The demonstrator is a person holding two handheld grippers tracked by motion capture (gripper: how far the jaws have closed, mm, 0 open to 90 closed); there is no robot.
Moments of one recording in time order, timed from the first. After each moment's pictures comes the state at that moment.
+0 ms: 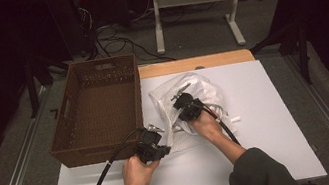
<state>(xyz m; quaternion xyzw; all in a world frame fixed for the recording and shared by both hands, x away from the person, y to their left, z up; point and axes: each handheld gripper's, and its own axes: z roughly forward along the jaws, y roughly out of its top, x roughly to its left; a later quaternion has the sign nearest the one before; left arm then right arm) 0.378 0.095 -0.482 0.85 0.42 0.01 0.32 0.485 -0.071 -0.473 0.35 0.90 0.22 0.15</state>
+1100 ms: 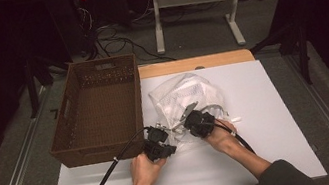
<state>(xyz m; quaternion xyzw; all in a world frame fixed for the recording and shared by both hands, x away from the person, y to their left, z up) 0.386 0.078 -0.492 0.85 0.42 0.00 0.32 0.435 -0.097 -0.474 0.26 0.93 0.19 0.18</state>
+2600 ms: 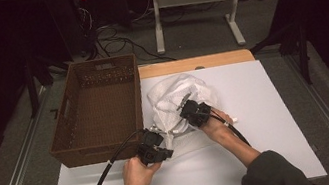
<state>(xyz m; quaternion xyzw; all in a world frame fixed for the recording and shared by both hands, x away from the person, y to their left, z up) 0.371 0.092 -0.477 0.86 0.40 -0.02 0.32 0.468 -0.088 -0.473 0.29 0.92 0.14 0.22</state>
